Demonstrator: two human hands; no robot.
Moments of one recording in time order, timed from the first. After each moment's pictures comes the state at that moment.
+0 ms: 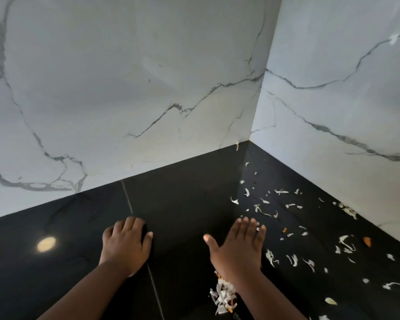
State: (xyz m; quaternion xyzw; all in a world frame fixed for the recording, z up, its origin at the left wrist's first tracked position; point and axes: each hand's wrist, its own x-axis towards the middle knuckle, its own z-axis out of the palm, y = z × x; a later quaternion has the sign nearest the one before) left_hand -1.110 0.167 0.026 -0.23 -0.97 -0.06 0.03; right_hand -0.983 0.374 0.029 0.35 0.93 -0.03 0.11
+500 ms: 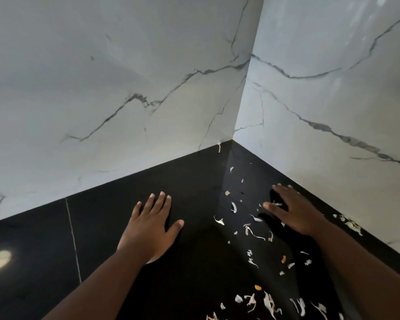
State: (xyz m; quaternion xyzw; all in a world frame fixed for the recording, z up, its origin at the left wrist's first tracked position) left_hand -1.183 0.319 0.009 -0.38 -0.92 -0.06 -0.05; right_hand -0.999 0.637 0.025 0.30 0.94 -0.14 -0.04
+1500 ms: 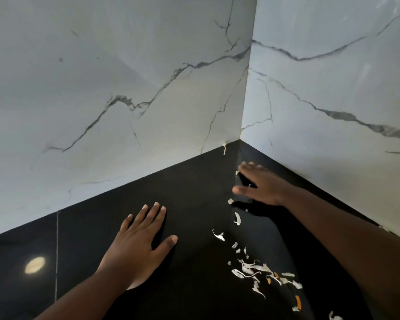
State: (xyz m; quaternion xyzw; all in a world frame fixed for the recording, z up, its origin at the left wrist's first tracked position) left_hand -1.184 0.320 0.010 -0.37 -0.92 -0.06 -0.07; right_hand -1.115 0.663 0.026 0.13 0.98 -0.16 0.03
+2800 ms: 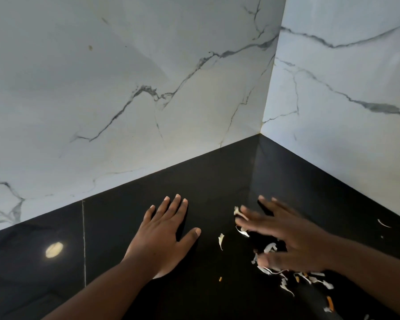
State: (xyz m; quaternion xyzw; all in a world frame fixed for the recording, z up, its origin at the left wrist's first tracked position) left_hand -1.184 0.319 0.014 -0.36 -0.93 -0.07 -0.07; right_hand -1.032 0.576 0.031 -0.06 0.98 -0.17 0.10
